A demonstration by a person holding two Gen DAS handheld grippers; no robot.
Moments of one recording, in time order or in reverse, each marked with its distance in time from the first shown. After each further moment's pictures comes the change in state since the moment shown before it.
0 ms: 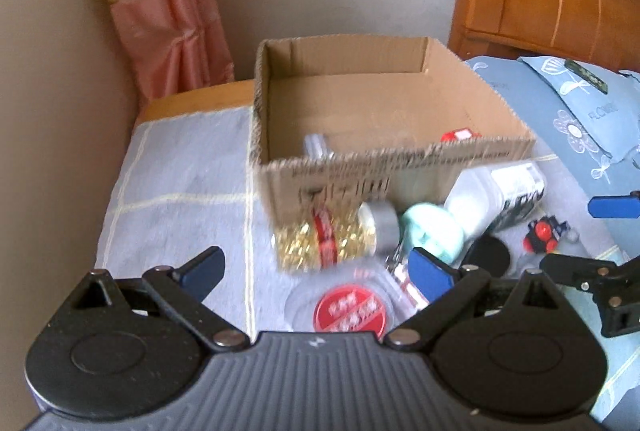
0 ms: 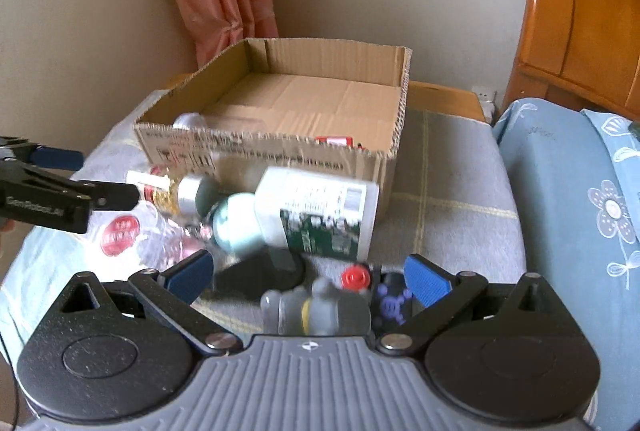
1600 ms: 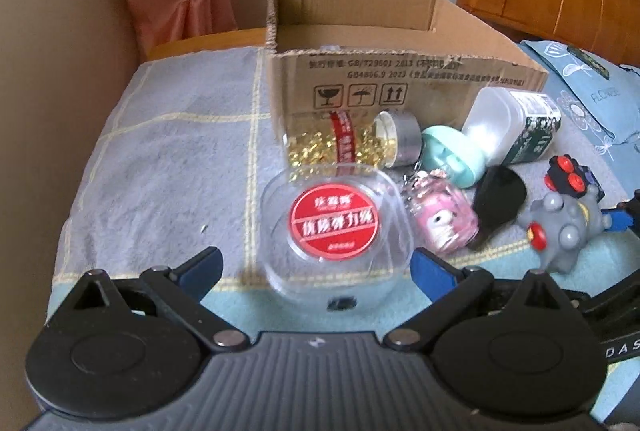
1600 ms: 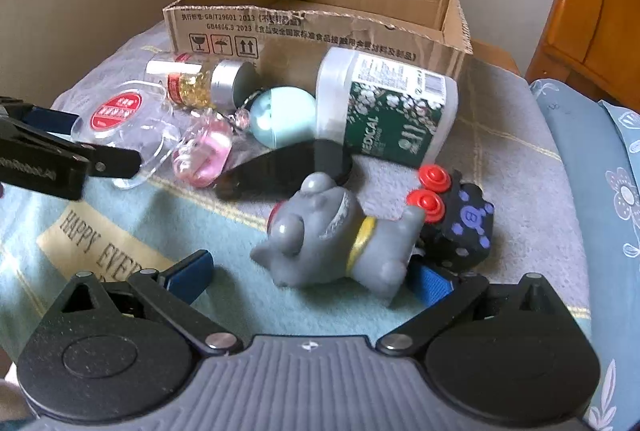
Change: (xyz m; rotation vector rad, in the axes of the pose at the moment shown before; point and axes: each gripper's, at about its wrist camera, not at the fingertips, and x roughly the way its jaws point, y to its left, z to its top) left arm 0.020 0.011 -0.061 -0.024 0.014 -0.031; right arm 0.039 0.037 -0.045 -0.083 0.094 -0.017
